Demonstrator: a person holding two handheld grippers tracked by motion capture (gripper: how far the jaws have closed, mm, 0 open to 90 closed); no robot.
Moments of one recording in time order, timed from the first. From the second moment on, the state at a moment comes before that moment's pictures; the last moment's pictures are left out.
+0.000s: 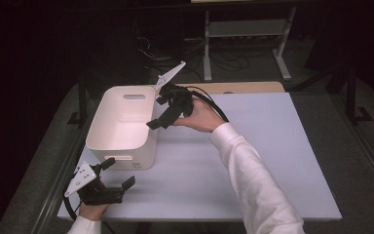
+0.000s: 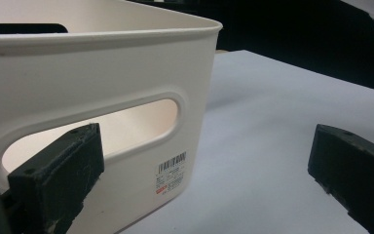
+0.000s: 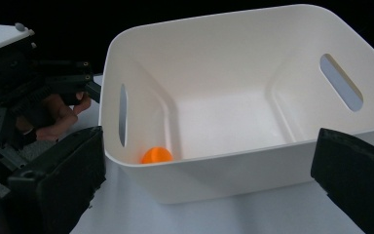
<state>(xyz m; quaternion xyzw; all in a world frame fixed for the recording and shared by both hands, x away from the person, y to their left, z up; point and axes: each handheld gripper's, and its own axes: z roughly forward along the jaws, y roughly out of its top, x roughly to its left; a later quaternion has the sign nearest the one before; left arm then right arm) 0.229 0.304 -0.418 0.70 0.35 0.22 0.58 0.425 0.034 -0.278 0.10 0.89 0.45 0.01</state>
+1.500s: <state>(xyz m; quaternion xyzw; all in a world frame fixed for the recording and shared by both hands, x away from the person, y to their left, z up) 0.234 0.303 -0.418 0.70 0.36 0.22 0.57 0.415 -0.051 -0.304 0.17 0.87 0.47 0.02</state>
